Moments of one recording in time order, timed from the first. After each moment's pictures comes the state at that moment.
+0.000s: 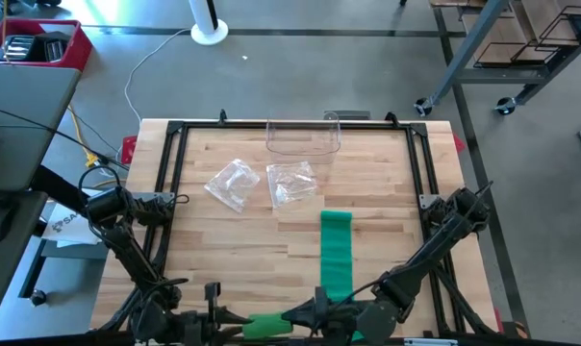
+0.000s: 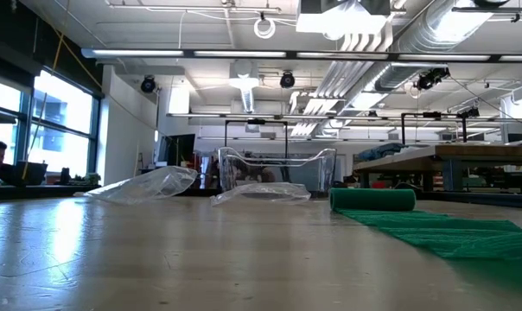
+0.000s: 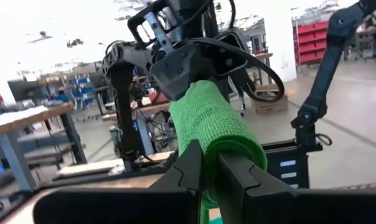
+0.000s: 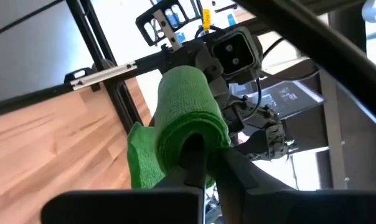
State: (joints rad) left arm -1.08 1.82 1.10 1.02 -1.12 0.45; right arm 0.78 1.90 1.61 0.15 0.70 -1.12
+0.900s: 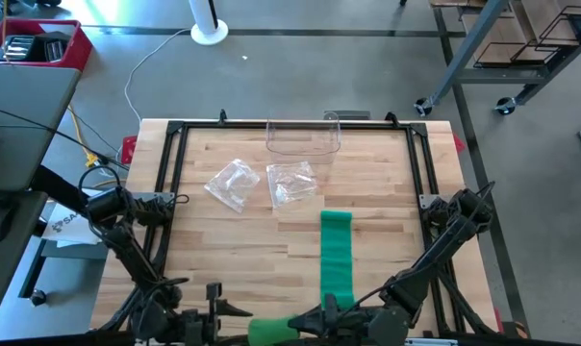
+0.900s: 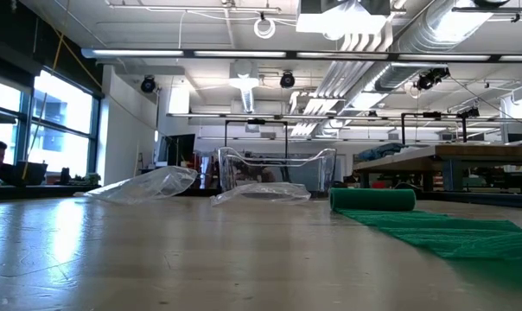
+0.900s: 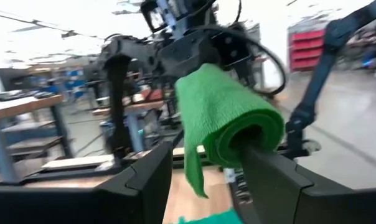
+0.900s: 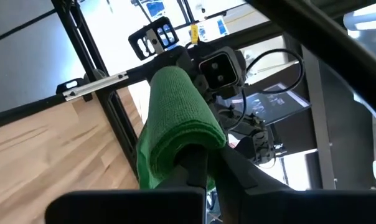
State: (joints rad) left arm -1.06 1.82 1.10 1.02 -1.10 0.38; right arm 0.81 1.90 1.61 0.20 0.74 -1.16
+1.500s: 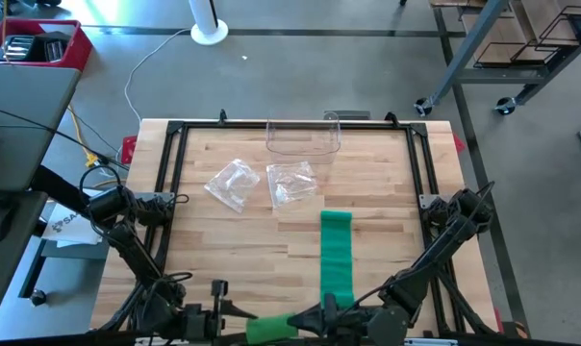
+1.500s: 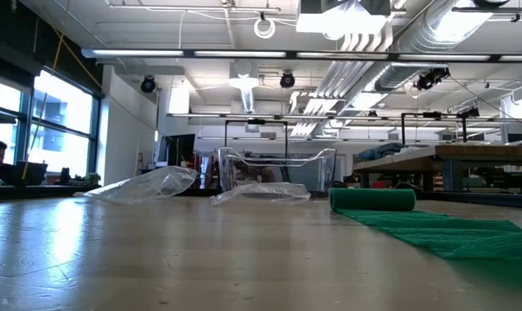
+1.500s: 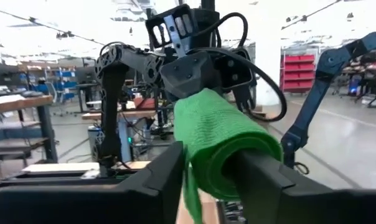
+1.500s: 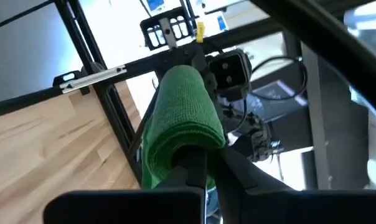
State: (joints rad) left arm -1.04 1.82 1.10 1.10 -1.04 0.35; right arm 0.81 1.90 1.61 0.19 0.76 -1.16
